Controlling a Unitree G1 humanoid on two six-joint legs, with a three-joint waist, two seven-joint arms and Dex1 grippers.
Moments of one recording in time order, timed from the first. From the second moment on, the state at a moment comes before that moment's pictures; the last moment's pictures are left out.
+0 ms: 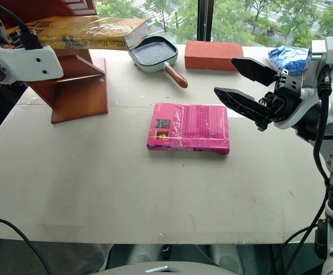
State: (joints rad) left arm -0.65 1.41 -0.16 -0.06 0.38 0.22 -0.50; right arm -0.52 -0.70 -0.28 -0.40 1.13 0.65 0.73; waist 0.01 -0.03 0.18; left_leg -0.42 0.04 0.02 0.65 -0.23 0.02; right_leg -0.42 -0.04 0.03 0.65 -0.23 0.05
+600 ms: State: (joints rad) left arm -0.61 1.39 -0.11 0.05 0.51 0.32 -0.65; right arm -0.51 -0.67 -0.28 -0.42 1.12 0.65 0.71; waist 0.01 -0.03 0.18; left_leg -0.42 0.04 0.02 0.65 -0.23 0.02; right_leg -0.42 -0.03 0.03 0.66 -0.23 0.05
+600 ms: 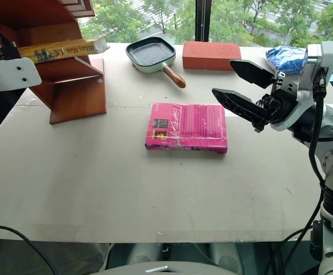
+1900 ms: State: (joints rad) left arm 0.07 0.51 0.40 -0.53 -0.24 0.78 -0.86; right arm 0.11 -0.67 -0.29 -0.19 0.63 0.28 0.93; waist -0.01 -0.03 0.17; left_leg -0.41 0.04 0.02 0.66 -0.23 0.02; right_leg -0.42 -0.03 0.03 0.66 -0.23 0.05
